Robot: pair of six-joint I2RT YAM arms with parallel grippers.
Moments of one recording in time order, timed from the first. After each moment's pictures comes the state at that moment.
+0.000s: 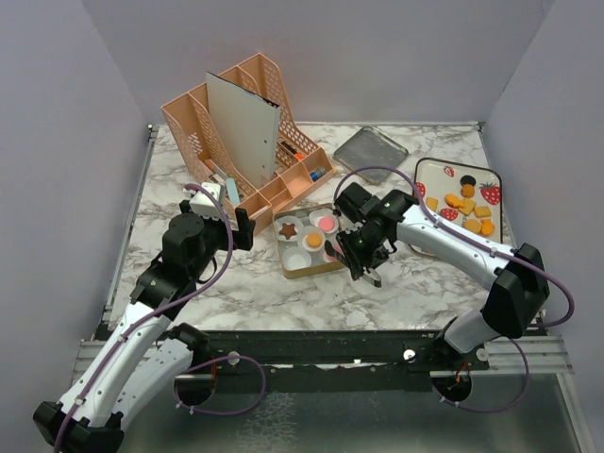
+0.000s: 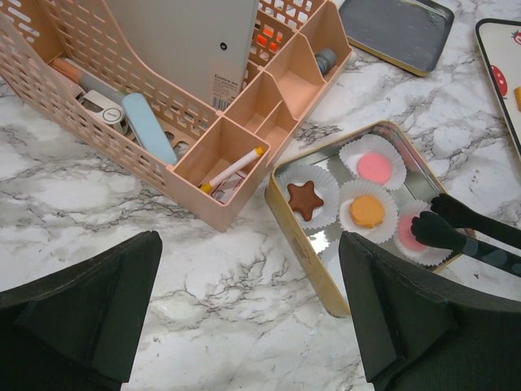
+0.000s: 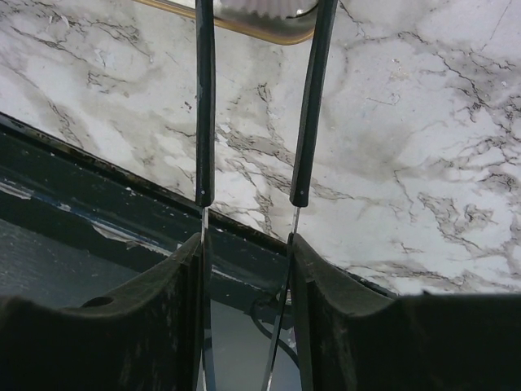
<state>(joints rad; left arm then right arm) -0.46 0.66 0.71 -0.33 -0.14 -0.18 0.79 1.54 1.28 -1.12 -0.06 0.29</state>
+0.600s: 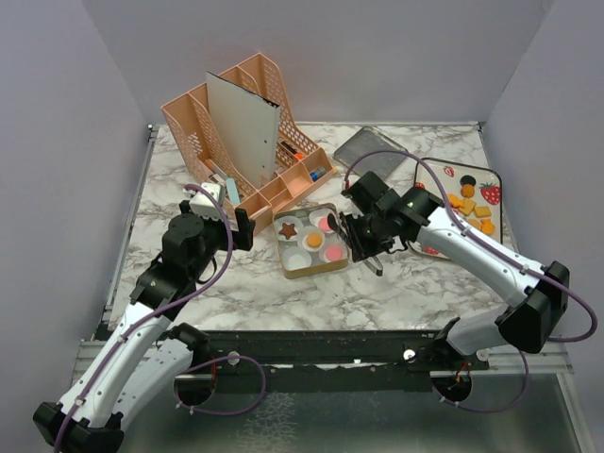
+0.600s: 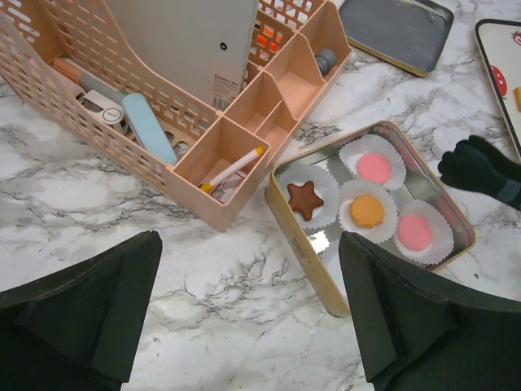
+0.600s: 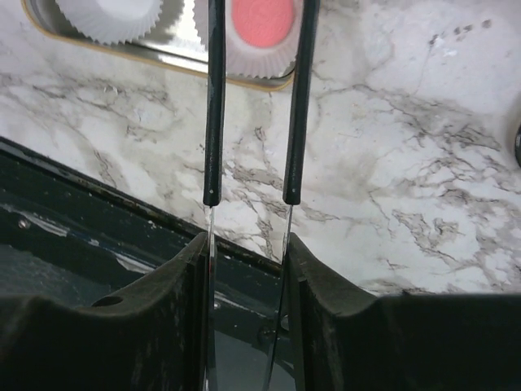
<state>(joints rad) -0.46 0.66 0.71 -0.33 -0.14 -0.18 0.79 1.43 1.33 -1.09 0.01 0.32</state>
